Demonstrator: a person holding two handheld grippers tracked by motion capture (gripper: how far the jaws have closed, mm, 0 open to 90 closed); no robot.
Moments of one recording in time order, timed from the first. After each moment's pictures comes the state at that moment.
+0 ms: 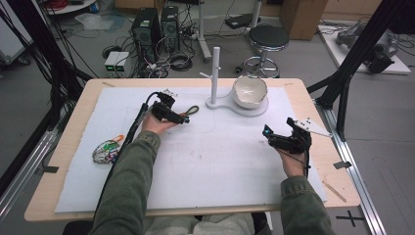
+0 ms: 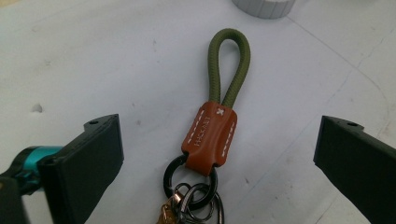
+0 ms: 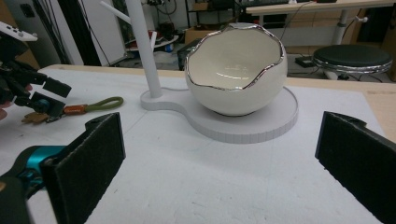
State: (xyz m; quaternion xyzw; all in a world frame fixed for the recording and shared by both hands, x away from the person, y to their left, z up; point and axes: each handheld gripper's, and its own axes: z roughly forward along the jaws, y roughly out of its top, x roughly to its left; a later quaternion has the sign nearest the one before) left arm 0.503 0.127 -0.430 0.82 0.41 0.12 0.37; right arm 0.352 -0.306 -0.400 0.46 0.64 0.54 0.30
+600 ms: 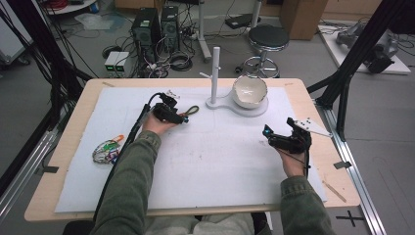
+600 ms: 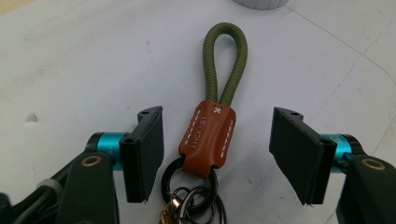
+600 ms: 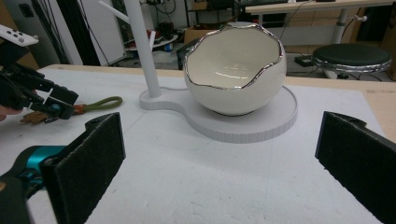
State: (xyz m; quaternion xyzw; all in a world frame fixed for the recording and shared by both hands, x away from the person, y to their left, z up) left arm 0.502 0.122 -0.433 0.84 0.38 0.14 0.36; right arm 0.352 -0.306 -0.400 0.46 0.64 0.54 0.30
